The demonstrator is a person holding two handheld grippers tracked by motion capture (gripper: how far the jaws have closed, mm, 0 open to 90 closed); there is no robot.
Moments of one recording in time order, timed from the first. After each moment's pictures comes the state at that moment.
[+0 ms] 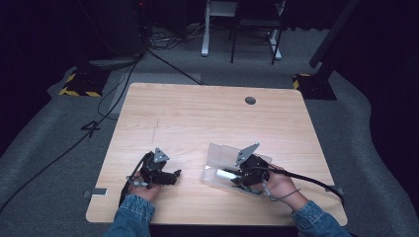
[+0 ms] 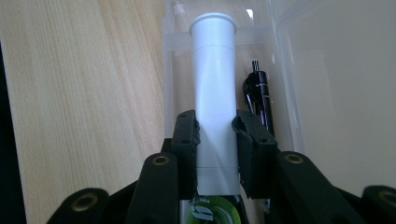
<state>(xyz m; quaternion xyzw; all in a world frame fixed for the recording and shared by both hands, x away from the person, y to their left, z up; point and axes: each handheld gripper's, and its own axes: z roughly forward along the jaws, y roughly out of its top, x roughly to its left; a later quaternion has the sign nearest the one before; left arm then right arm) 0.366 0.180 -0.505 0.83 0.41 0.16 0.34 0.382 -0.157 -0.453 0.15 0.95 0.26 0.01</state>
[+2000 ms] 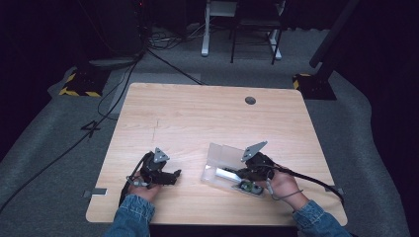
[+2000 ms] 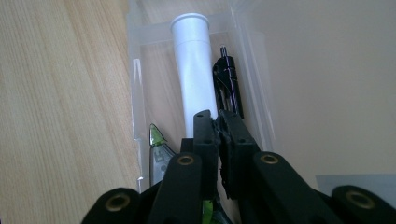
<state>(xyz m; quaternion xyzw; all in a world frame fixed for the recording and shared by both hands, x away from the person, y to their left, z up) 0.366 0.180 -0.505 0.83 0.41 0.16 0.33 0.388 -0.175 -0.455 0.19 0.94 0.27 0.03</state>
